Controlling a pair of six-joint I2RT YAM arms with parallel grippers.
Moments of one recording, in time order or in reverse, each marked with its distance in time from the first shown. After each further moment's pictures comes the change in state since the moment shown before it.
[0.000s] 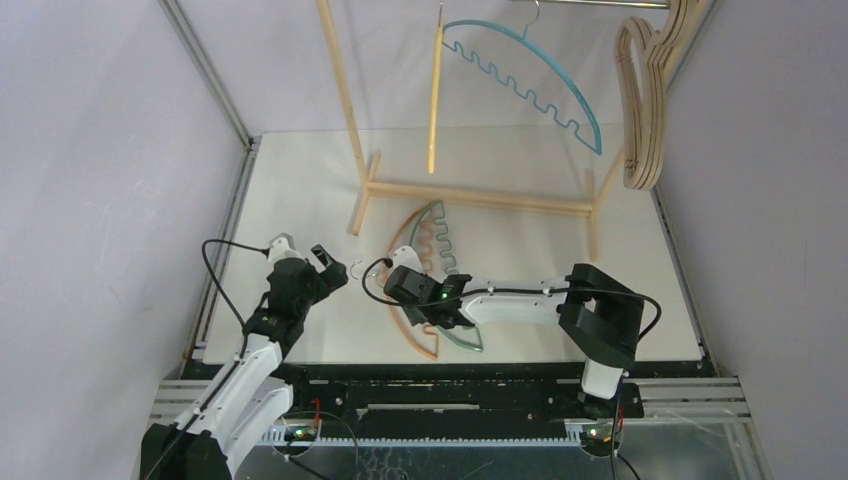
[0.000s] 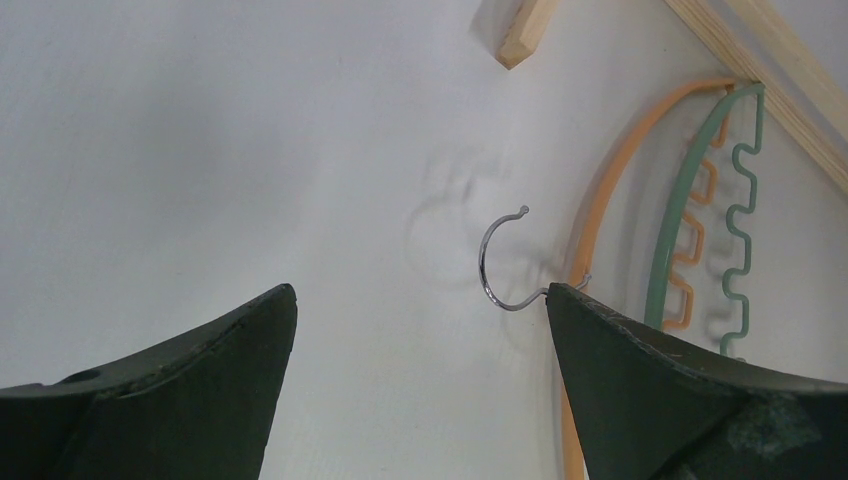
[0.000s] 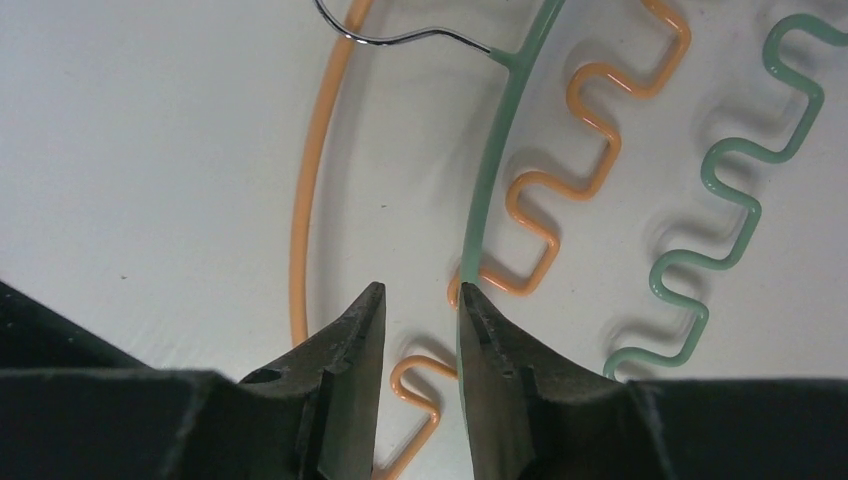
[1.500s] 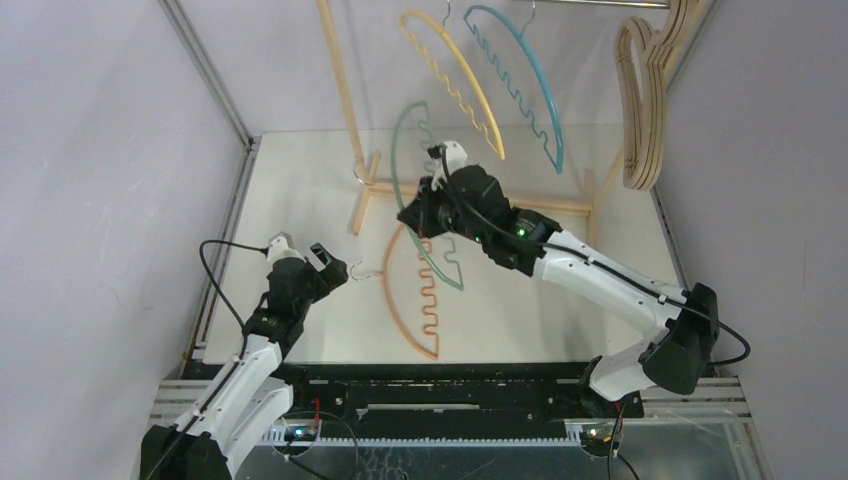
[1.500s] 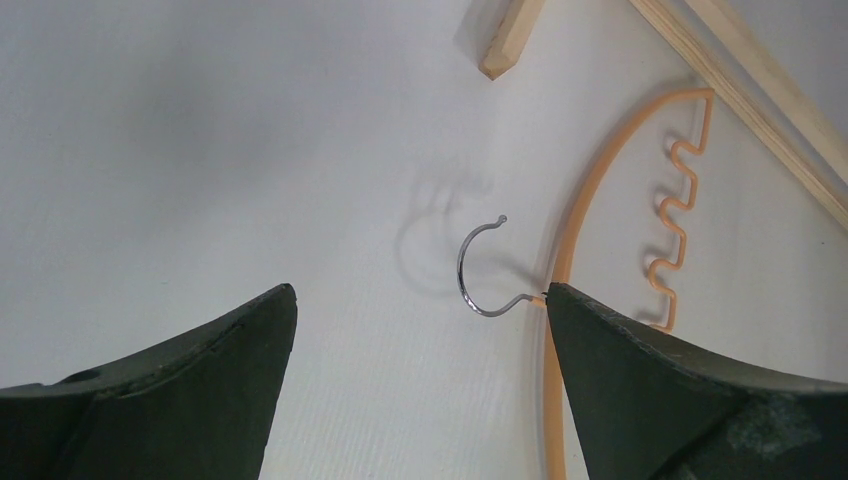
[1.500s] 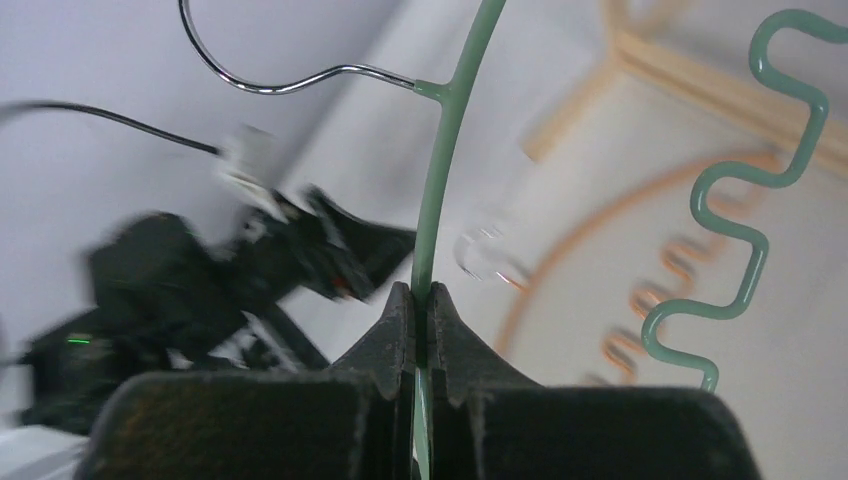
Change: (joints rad) left arm 0.001 -0.005 0.000 0.021 0.009 -0.005; right arm -0.257 -0.336 0.193 0.060 -0.283 0.052
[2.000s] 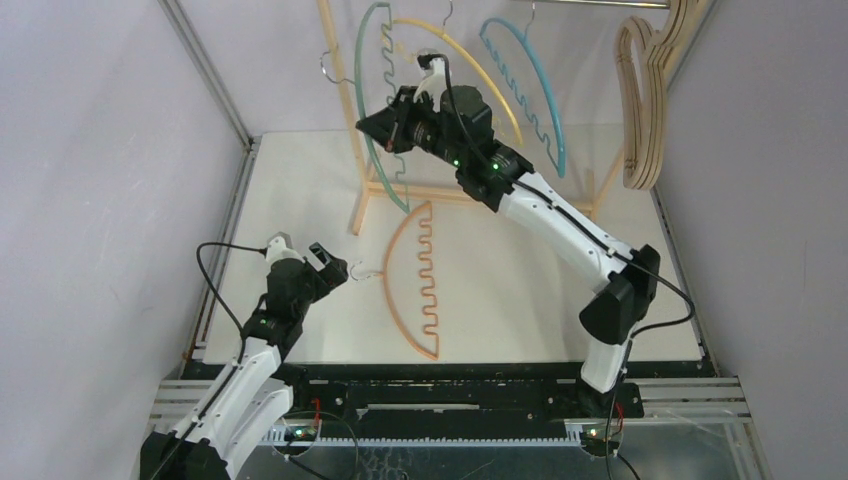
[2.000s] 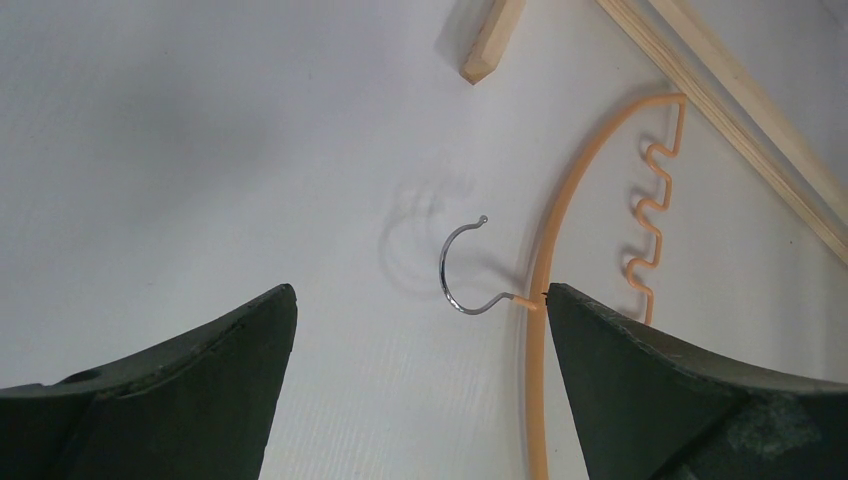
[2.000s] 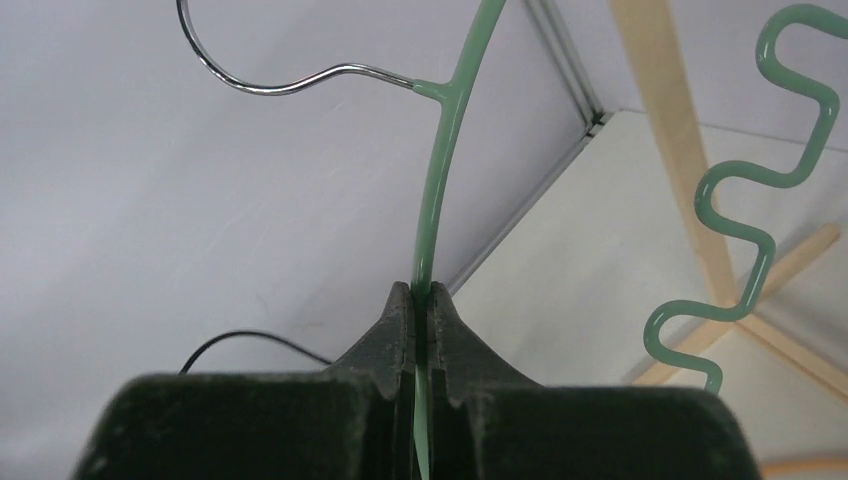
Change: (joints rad) left arm 0.000 -0.032 0.000 -0.007 0.016 -0.022; right arm -0.134 0.346 0.578 0.170 -0.233 0.089
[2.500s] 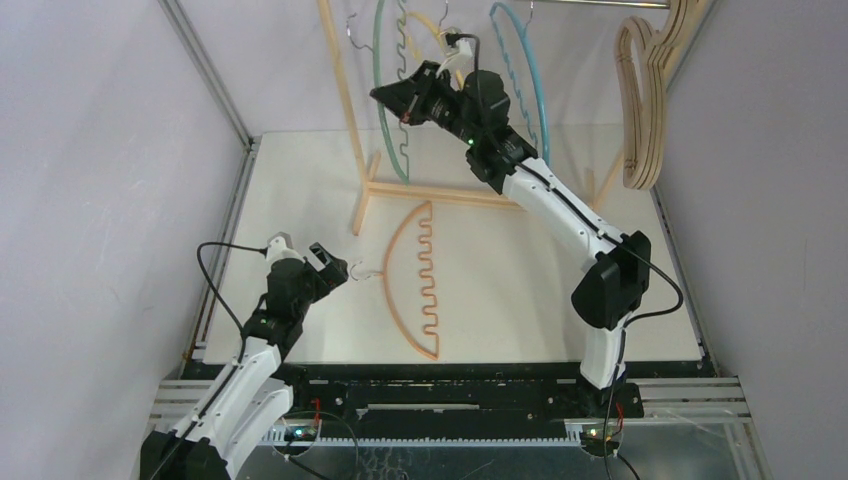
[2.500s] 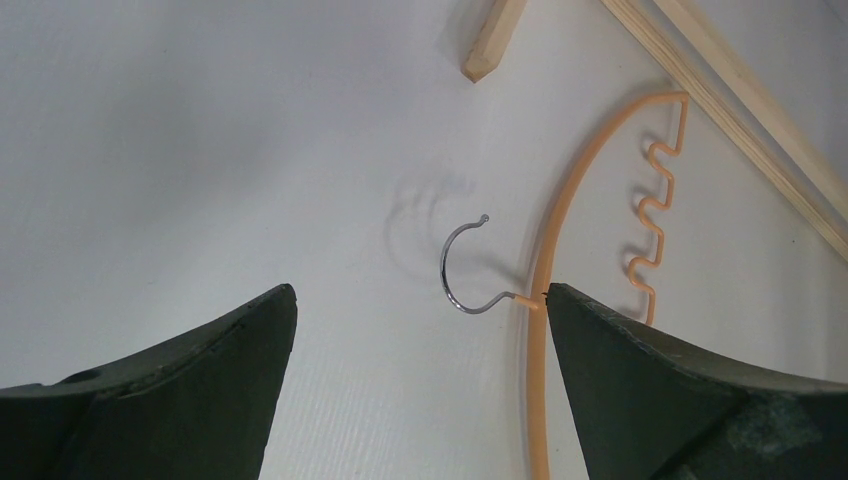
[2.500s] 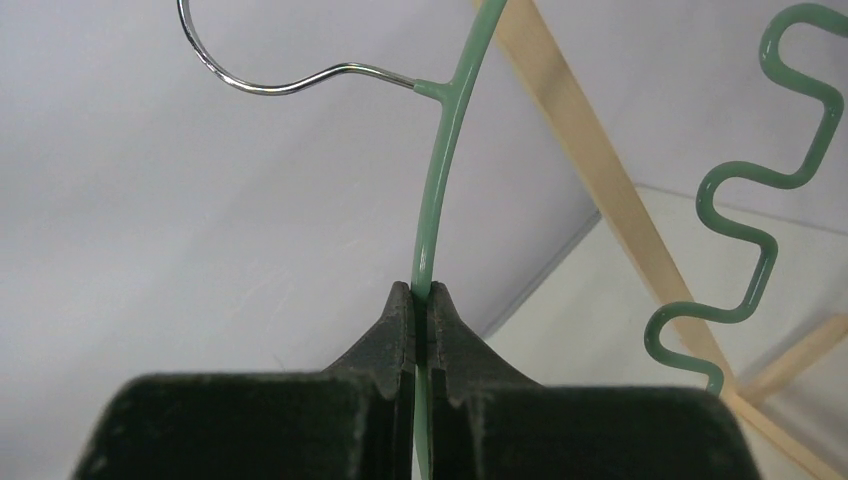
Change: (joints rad) left arm 0.000 0.004 0.000 0.000 0.001 0.000; right arm -0.142 0.114 0.040 0.218 -0.121 0.108
